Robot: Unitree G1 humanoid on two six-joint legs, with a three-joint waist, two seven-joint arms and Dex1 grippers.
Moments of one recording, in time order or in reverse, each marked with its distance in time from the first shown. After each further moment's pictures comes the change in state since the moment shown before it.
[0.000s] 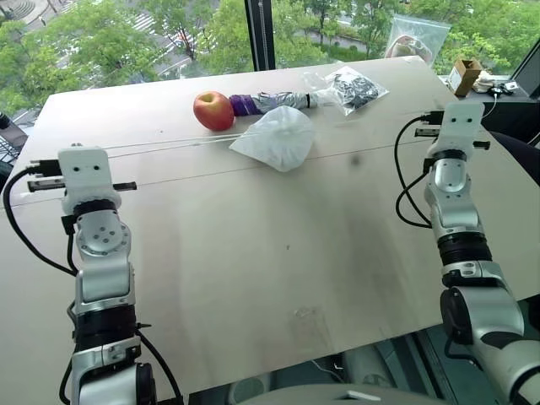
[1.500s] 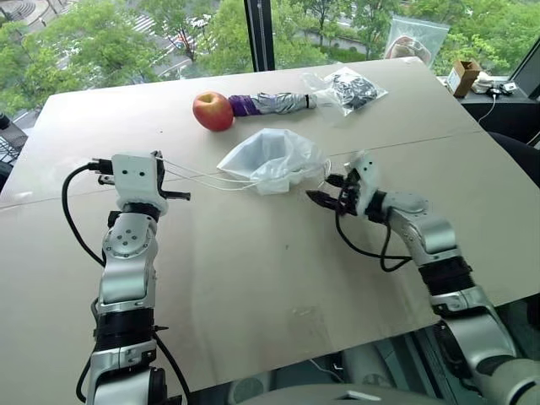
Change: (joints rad) left arm 0.011 -0.066 -0.104 -0.044 -0.190 -0.001 -0.358; right arm 0.147 0.101 0.239 -0.368 0.349 0.595 0.975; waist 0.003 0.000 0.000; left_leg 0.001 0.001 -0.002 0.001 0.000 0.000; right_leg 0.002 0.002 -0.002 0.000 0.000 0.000
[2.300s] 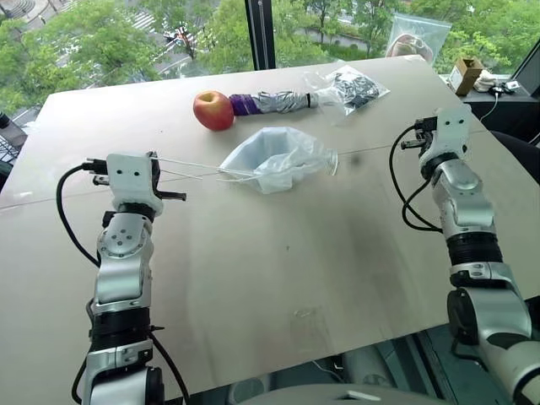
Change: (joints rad) left arm 0.001 -0.003 0.019 0.016 0.003 0.001 0.029; right arm -0.136 -0.120 -0.253 0.328 -0.205 -0.441 -0.600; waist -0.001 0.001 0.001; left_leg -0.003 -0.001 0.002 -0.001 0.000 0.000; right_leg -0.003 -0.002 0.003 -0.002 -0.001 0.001
